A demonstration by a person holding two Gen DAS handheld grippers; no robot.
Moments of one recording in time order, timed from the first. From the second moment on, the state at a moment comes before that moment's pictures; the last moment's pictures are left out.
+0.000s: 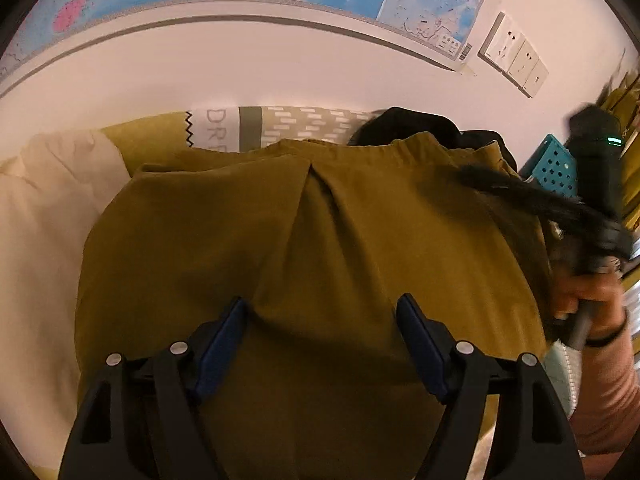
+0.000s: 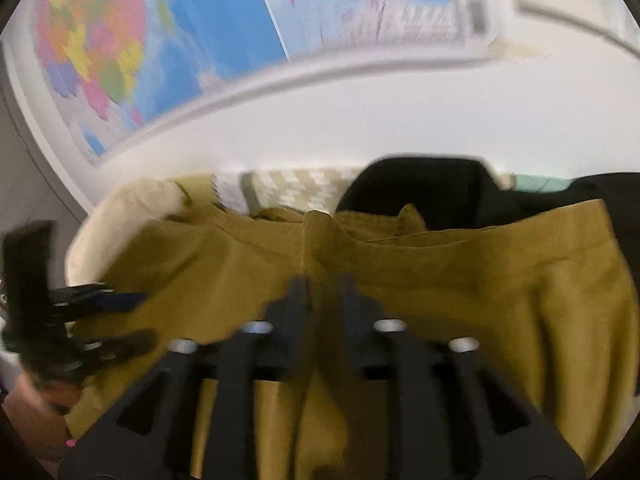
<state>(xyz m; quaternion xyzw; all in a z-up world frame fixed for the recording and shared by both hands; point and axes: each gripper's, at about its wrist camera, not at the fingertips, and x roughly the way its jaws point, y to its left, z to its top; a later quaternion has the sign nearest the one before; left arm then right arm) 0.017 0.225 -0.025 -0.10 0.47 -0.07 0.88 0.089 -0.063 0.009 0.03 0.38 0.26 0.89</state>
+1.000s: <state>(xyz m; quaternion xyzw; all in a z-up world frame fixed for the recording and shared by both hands) -0.118 0.296 -0.023 -0.20 0.38 -0.02 0.90 -0.057 -0.259 -0.041 0.22 0.39 0.19 0.87</state>
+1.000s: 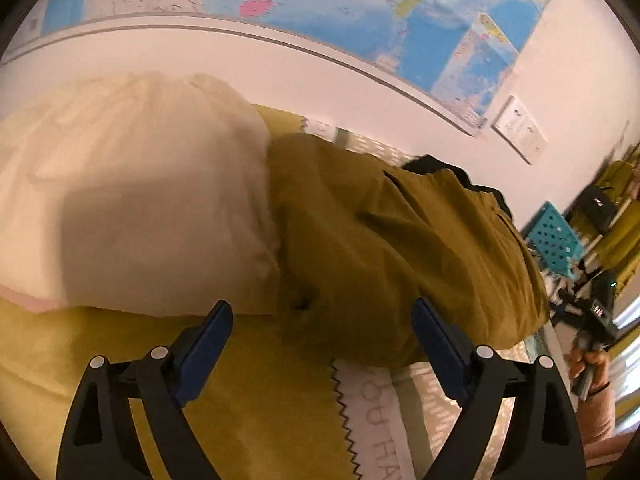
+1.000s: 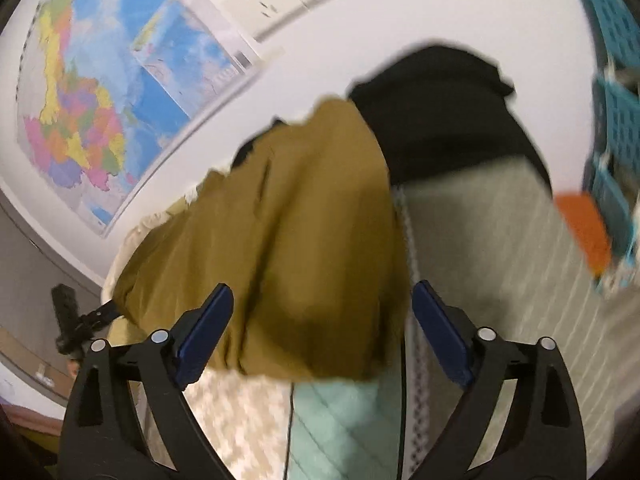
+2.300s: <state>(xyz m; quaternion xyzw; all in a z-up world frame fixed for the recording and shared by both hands) -0.142 0.227 0.011 -0.03 0.39 -0.04 0.92 -0.113 -0.256 0.011 0.11 0.34 0.18 0.91</state>
